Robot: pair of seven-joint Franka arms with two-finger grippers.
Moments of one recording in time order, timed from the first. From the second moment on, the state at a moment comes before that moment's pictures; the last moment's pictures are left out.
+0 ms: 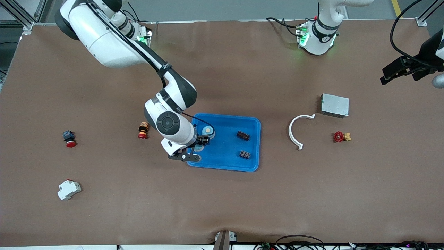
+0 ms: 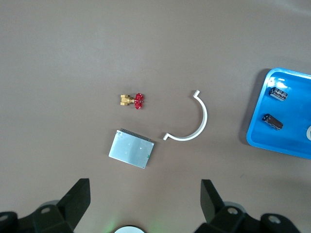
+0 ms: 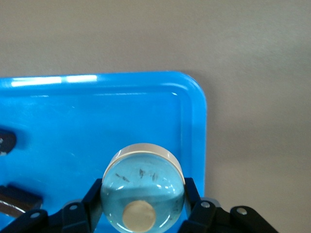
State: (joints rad) left arm -0.17 0.00 0.10 -1.46 -0.01 1.43 -0.20; right arm 0.25 0.82 0.42 -1.36 -0.18 2.12 0.76
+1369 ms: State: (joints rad) left arm -0.17 0.00 0.09 -1.48 -0.01 1.44 -0.20; right arm 0.28 0.94 0.39 -1.34 -0.18 2.24 0.76
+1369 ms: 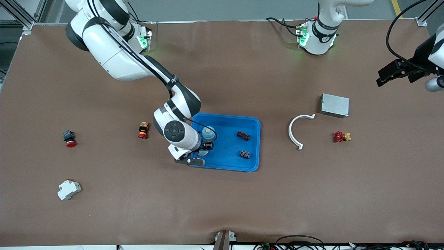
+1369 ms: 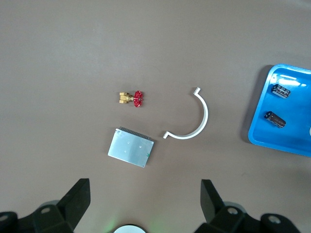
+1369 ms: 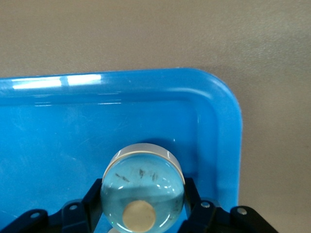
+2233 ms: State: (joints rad) left arm -0.17 0.01 0.08 -1.49 -0.01 1.45 -0.20; right arm 0.29 0.95 0.39 -1.33 -0.19 2.25 0.76
